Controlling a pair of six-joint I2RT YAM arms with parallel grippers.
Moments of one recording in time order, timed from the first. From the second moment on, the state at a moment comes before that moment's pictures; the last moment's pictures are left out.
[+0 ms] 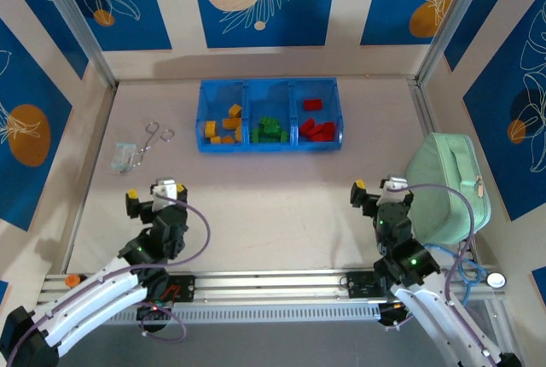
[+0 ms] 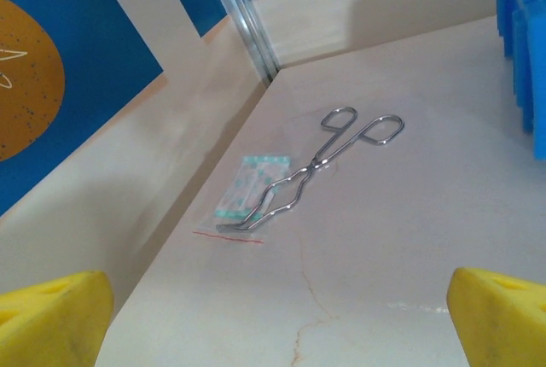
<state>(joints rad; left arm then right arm) -0.75 0.49 0.14 -0.06 -1.18 0.01 0.47 0.18 0.16 -0.35 0.57 0.24</state>
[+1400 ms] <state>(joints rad) -0.24 1.55 0.14 1.26 -0.51 0.13 0.07 1.52 0.26 0.95 0.11 0.09</state>
